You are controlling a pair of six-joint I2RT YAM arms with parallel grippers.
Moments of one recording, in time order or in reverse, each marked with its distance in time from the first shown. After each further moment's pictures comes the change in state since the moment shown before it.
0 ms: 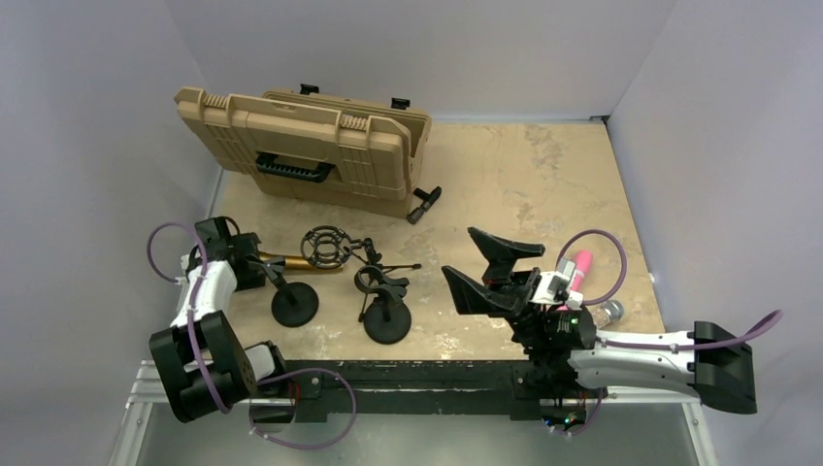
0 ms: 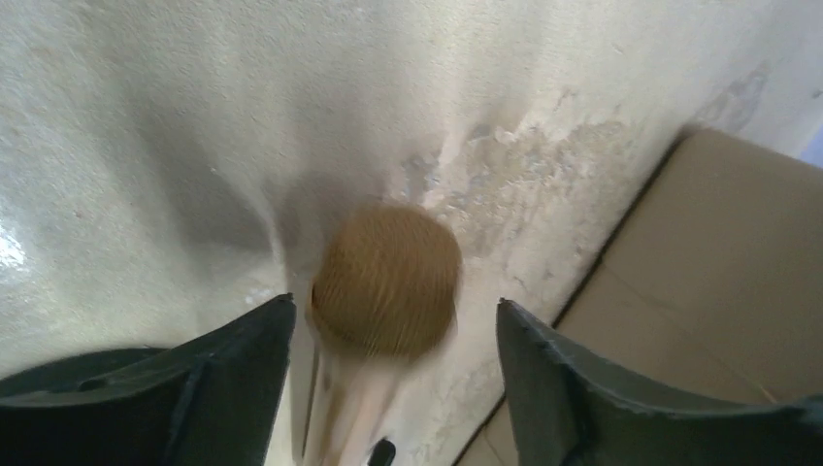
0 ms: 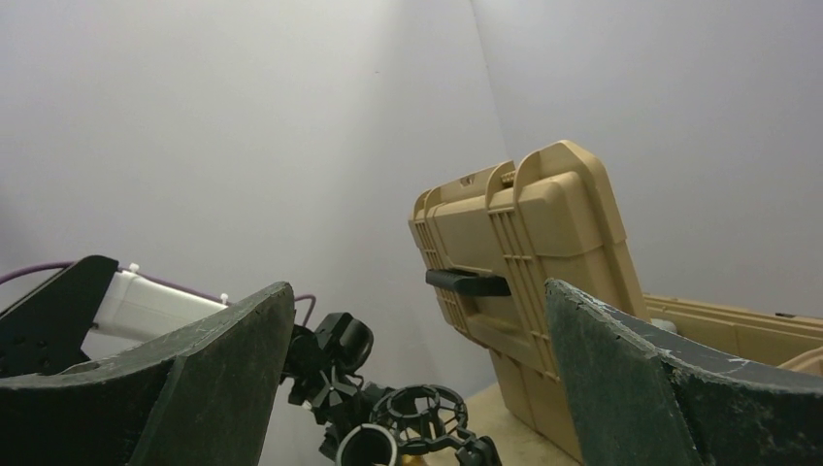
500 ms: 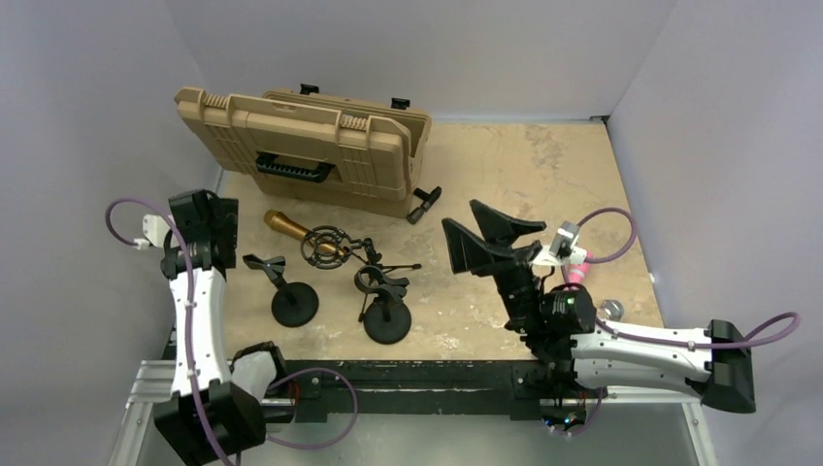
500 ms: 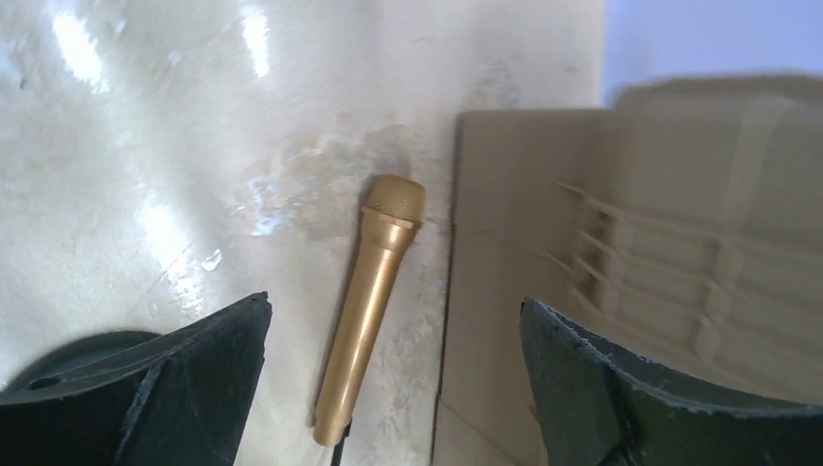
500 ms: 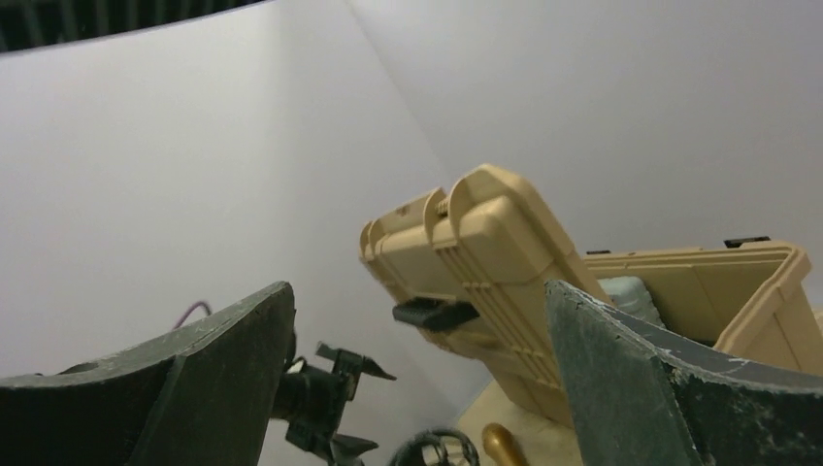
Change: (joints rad) left arm -0.030 -0.216 0.255 -0.231 -0.124 0.149; right arm 0.000 0.004 0.195 -0.238 0.232 0.122
